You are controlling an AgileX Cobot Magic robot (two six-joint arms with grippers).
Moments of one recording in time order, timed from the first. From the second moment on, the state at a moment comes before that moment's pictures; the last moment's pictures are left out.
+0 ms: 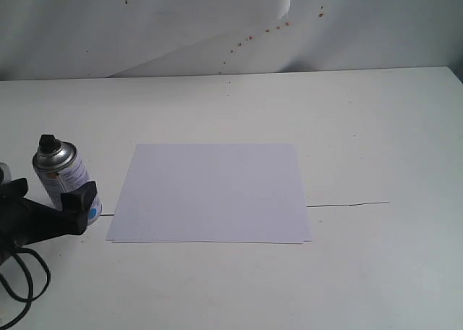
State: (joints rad) left arm -0.20 1.69 -0.18 -0.04 -0.99 -0.09; right arm 0.14 0.01 0.00 0.00 0.34 -0.05
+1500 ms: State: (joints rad) left arm -0.14 1.98 -0.33 0.04 -1.15 -0.09; right arm 0.14 0.01 0.00 0.00 0.34 -0.05
